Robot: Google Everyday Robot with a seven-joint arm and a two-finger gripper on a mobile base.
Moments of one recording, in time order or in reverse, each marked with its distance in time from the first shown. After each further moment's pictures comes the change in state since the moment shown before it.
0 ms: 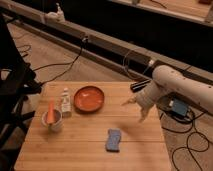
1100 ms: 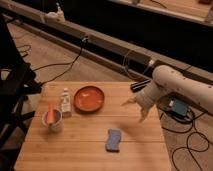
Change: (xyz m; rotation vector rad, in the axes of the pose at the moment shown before) arm 0.000 0.000 0.000 0.000 0.000 0.000
